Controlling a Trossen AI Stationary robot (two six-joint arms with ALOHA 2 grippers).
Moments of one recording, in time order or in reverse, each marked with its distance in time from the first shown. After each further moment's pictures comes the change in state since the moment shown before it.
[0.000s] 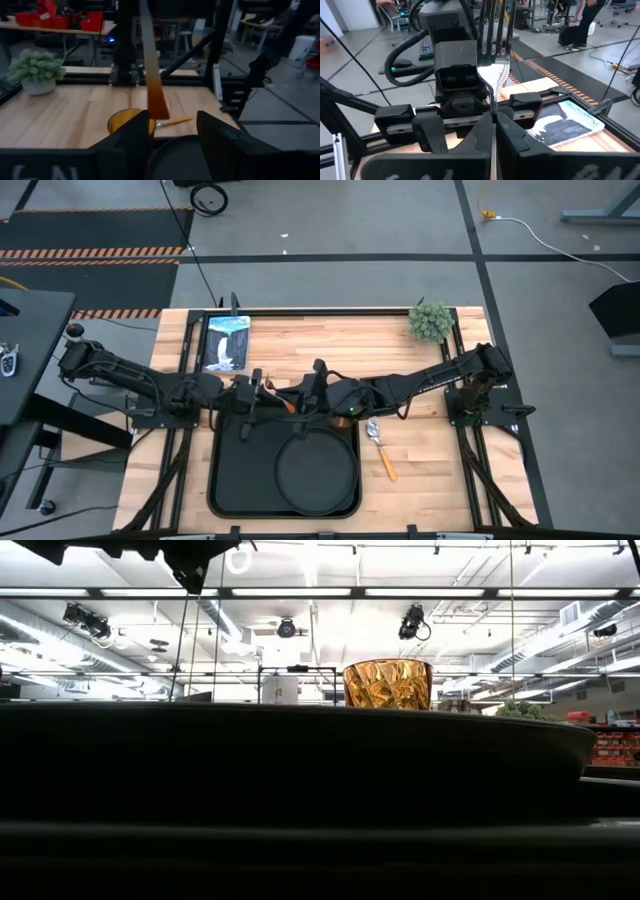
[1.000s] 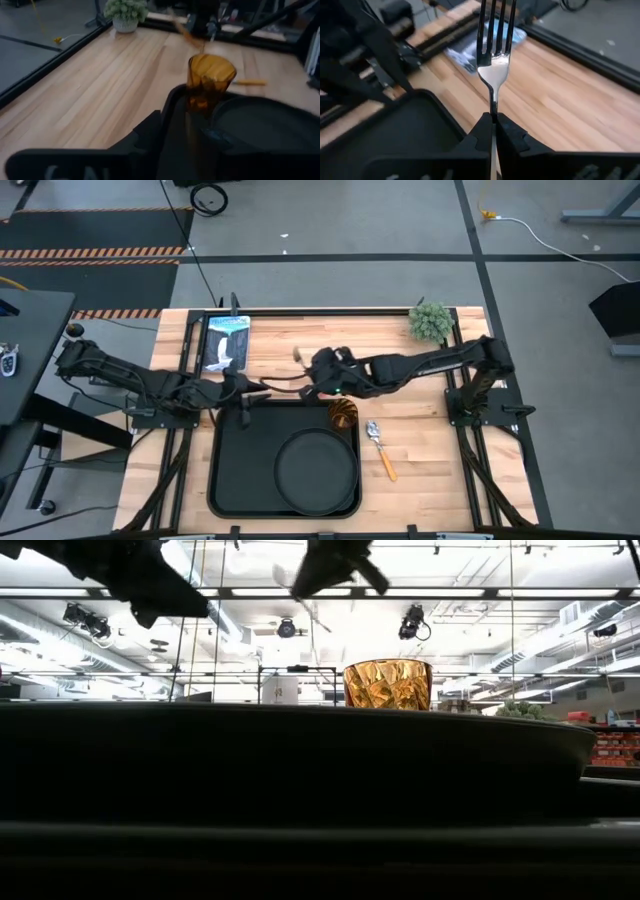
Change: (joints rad) left arm -0.043 -0.143 0.000 -0.456 -0.387 -0.202; right arm -0.128 -0.034 0.001 -0.524 0.062 0.433
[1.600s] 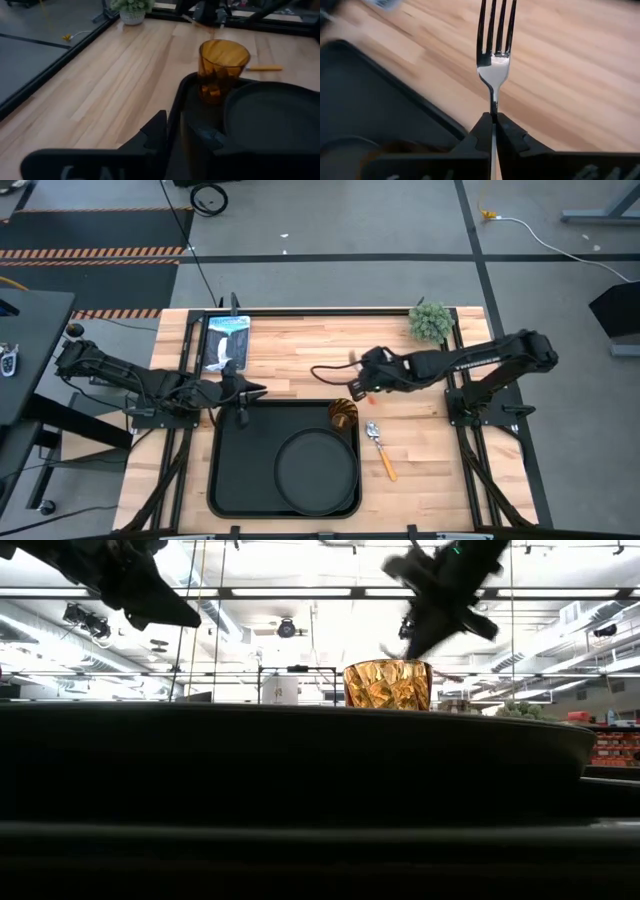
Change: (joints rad) left arm 0.001 -0.027 0.000 -0.099 -0.033 0.030; right arm -0.048 -0.356 -0.499 -0.180 -0.098 0.359
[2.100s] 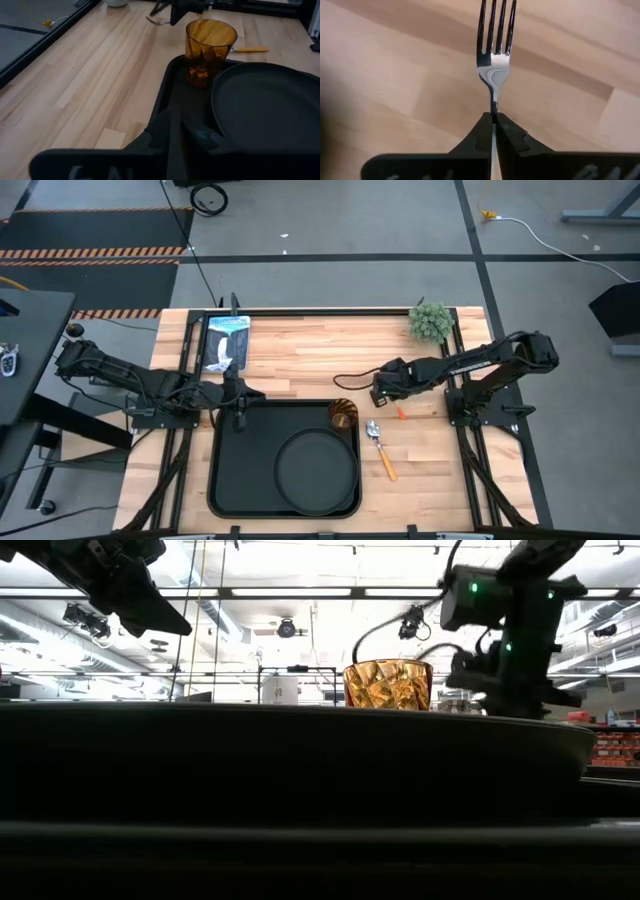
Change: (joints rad) left arm -0.001 0.000 -0.001 -0.059 0.087 -0.025; right arm -0.101 -0.024 -0.371 -0.011 -0.214 0.158
